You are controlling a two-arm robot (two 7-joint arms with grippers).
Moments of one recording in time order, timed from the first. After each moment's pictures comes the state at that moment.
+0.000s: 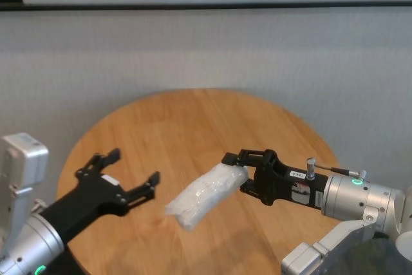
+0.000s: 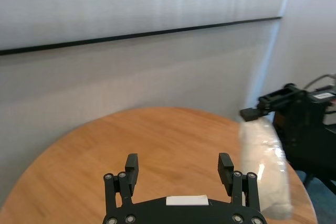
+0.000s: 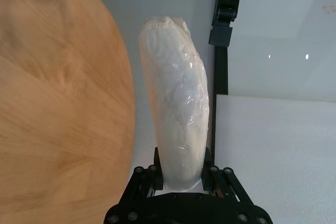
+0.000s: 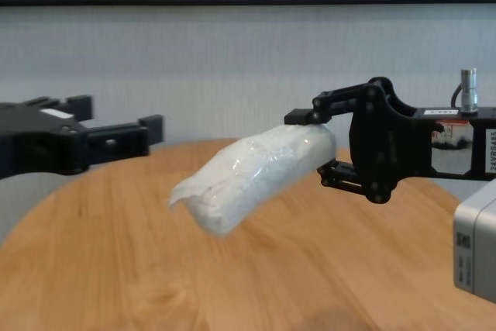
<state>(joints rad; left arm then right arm) 0.15 0.57 0.19 -1.94 -0.45 0.04 -0.31 0.50 0.67 -0.77 -1.51 -0.87 -0.51 0.06</state>
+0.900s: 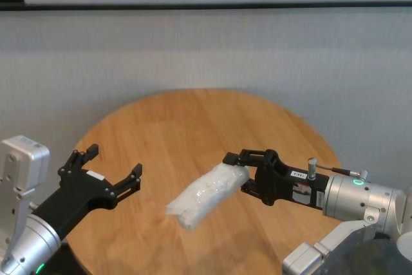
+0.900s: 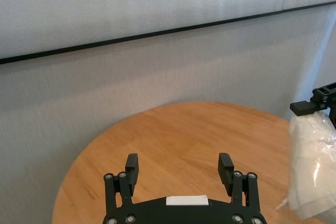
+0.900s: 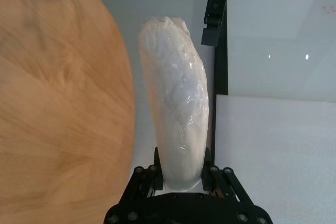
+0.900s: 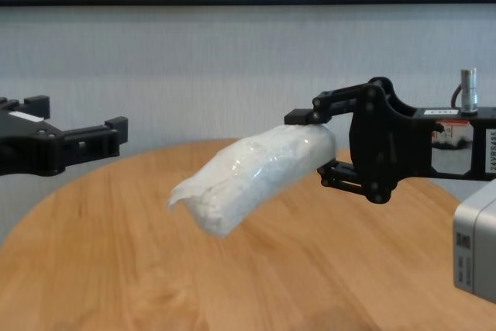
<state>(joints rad) 0.19 0.49 0.15 -1.94 -0.34 0.06 -0.15 0.50 0.67 -0.77 -1.51 -0.87 -0.51 0.06</state>
